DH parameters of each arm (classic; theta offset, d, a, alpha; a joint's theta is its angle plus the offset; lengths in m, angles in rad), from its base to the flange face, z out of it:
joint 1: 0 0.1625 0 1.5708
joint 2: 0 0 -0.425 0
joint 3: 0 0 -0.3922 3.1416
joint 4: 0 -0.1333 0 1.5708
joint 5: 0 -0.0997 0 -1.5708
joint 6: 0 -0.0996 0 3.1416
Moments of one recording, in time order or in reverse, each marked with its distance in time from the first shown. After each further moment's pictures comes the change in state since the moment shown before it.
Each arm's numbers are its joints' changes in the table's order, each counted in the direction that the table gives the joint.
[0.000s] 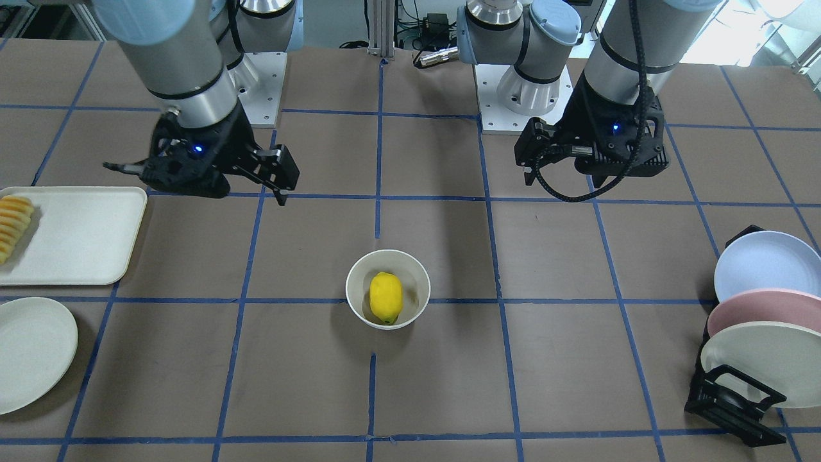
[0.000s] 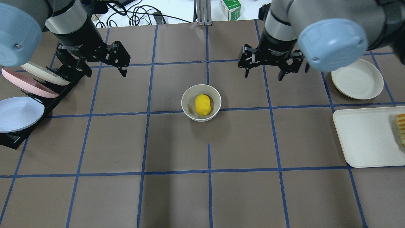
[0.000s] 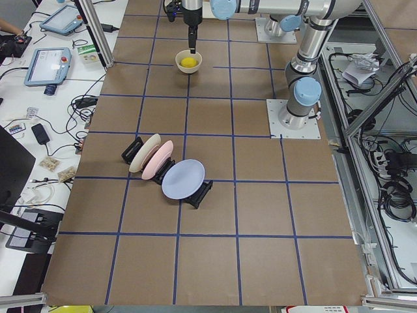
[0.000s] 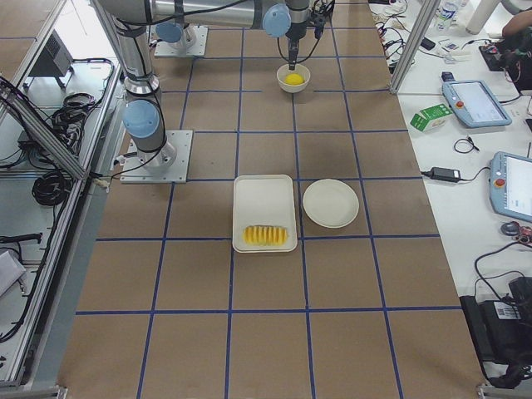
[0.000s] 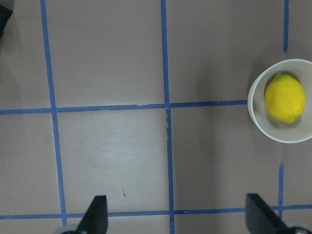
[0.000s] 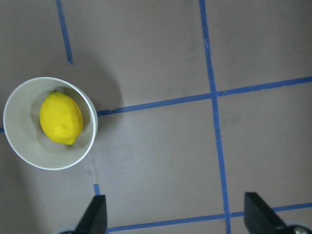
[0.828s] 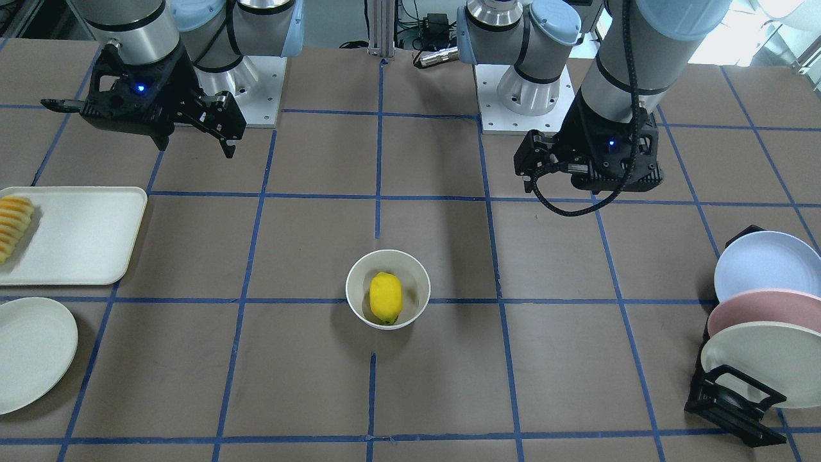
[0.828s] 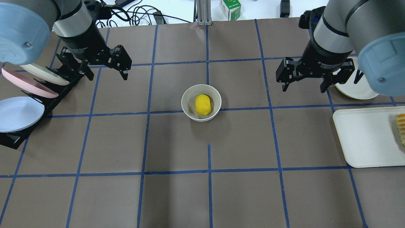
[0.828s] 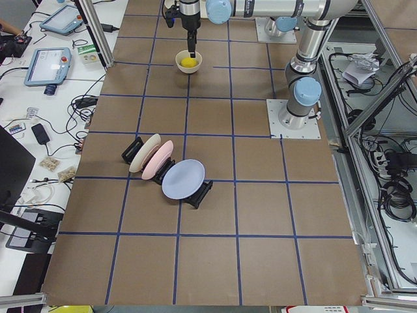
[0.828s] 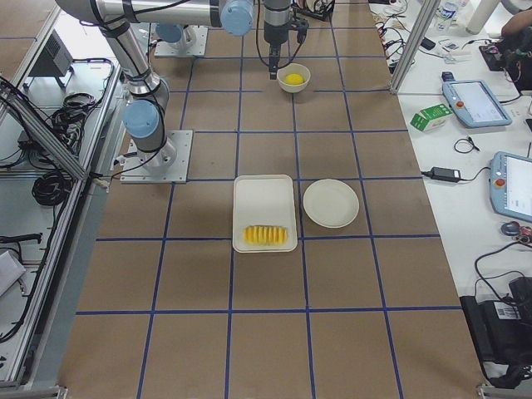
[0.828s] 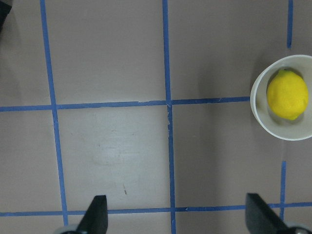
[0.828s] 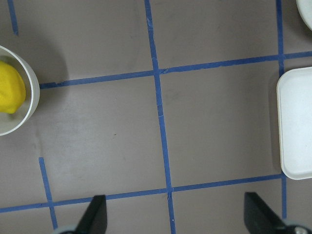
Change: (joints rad) left arm 0.000 -0.024 -0.006 0.007 -0.013 0.002; right arm -0.081 -0.164 0.106 -0.060 0.070 0.138
